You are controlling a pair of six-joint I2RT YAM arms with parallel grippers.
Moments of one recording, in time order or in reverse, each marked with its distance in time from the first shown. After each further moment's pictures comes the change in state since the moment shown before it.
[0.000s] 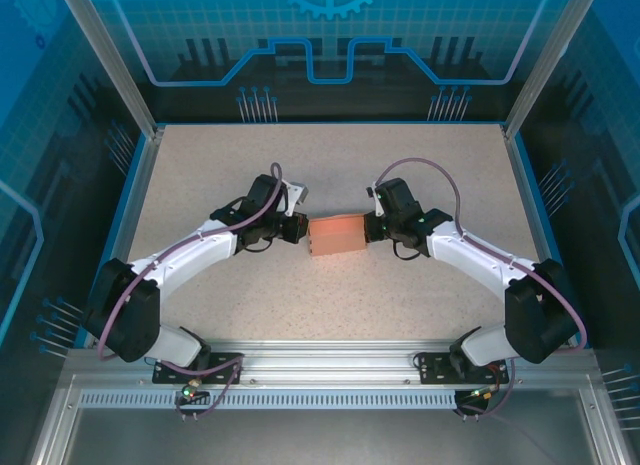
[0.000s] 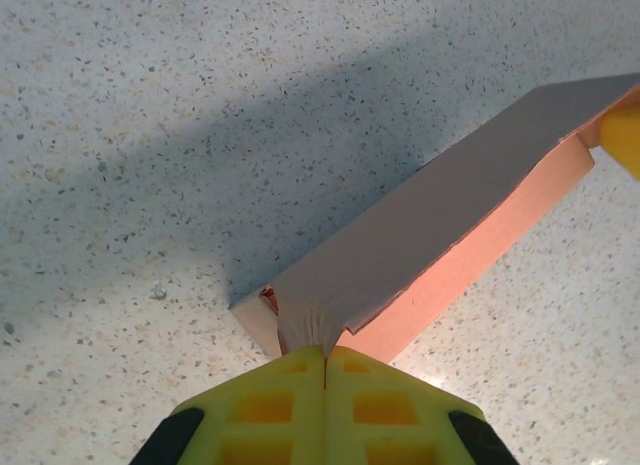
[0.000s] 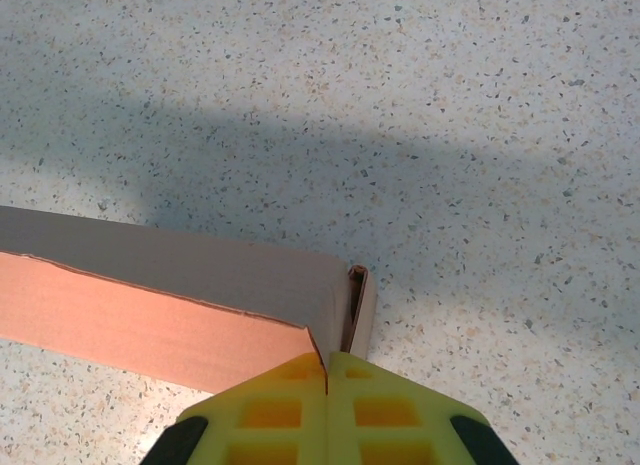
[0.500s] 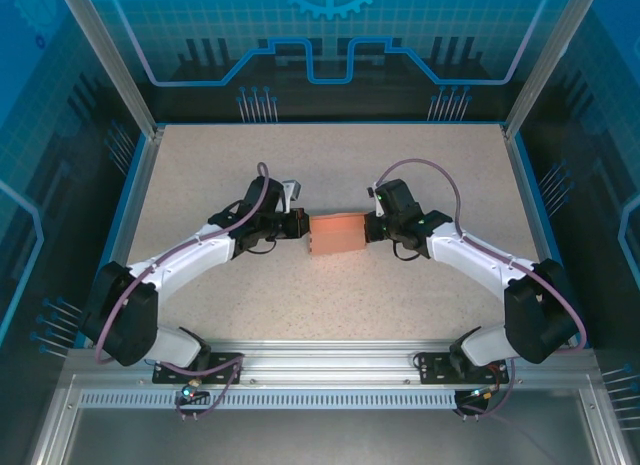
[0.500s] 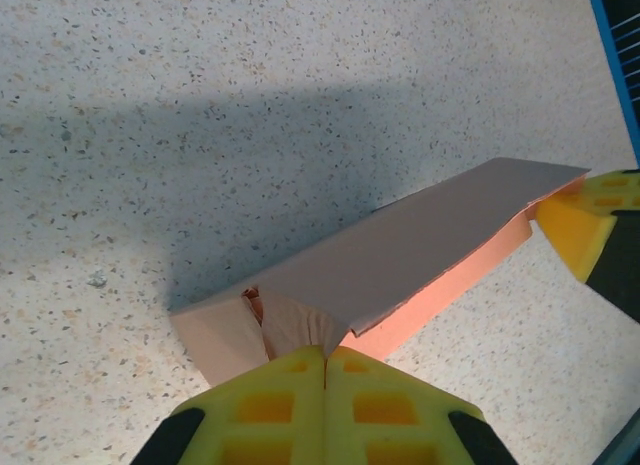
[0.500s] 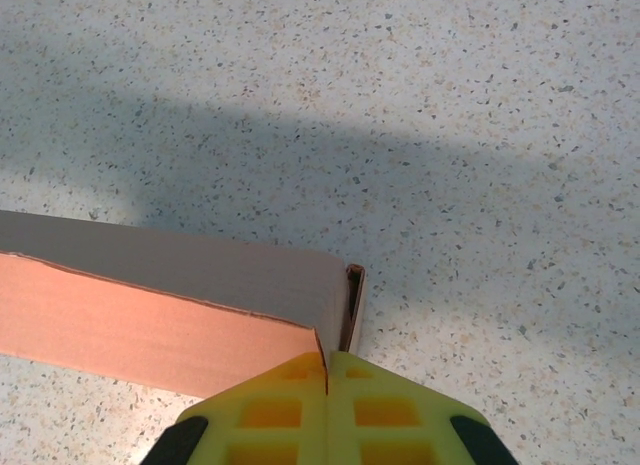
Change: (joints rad) left arm 0.003 -0.023 -0.051 0.107 0.028 -0.237; right arm 0.000 0.000 -0.018 0.032 0.017 0.003
